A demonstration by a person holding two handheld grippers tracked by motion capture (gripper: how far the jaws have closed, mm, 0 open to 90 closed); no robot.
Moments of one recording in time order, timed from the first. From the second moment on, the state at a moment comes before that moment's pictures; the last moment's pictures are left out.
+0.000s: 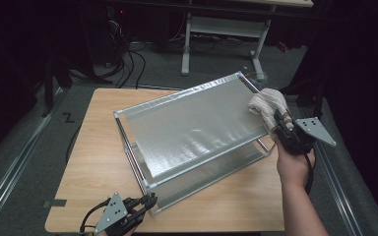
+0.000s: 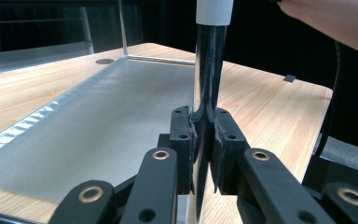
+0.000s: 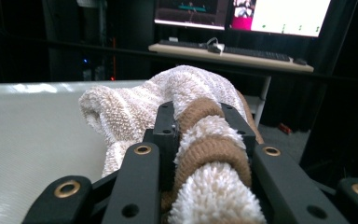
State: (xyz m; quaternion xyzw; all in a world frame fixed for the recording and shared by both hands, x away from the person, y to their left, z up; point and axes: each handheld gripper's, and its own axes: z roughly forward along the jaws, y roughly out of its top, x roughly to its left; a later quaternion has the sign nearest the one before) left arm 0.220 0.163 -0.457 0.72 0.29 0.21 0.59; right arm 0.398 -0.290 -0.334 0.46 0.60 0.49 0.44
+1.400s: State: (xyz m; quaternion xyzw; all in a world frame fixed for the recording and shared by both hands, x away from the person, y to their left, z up) left arm 0.224 0.163 -0.457 0.72 0.30 0.22 0.58; right arm 0.281 -0.319 -0.444 0.51 0.64 0.43 0.39
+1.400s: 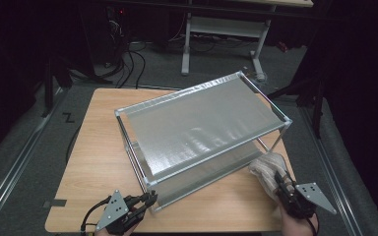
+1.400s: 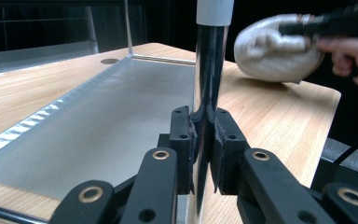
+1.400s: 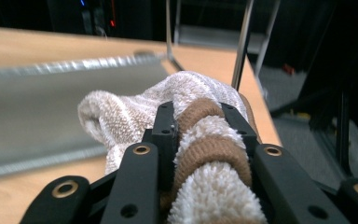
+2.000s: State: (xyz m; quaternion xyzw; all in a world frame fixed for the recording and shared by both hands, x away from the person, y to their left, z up) left arm 0.235 0.196 -0.456 0.71 0.34 0.25 0.57; right arm 0.279 -0.317 -0.472 0.51 0.66 0.42 0.35
